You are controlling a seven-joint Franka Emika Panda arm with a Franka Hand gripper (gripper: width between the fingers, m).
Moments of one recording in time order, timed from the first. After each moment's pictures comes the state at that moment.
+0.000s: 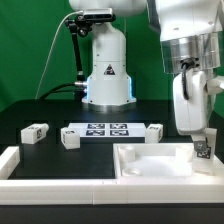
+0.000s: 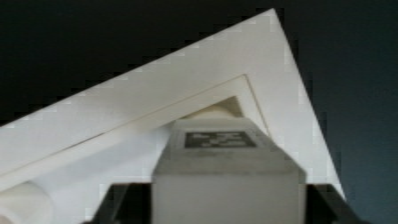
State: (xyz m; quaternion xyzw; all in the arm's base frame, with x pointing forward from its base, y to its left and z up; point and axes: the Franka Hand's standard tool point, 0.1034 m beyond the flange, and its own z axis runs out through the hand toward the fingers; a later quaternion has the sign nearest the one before) arm 0.623 0.117 0.073 -0.56 0.82 0.04 0.08
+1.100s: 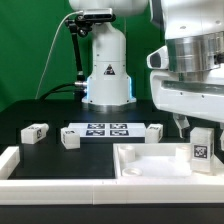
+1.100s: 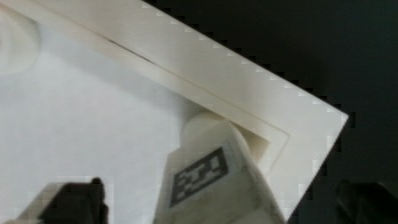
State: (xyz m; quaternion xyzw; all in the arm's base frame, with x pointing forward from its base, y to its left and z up) arm 0.618 0.122 0.075 -0.87 0.49 0.03 0.07
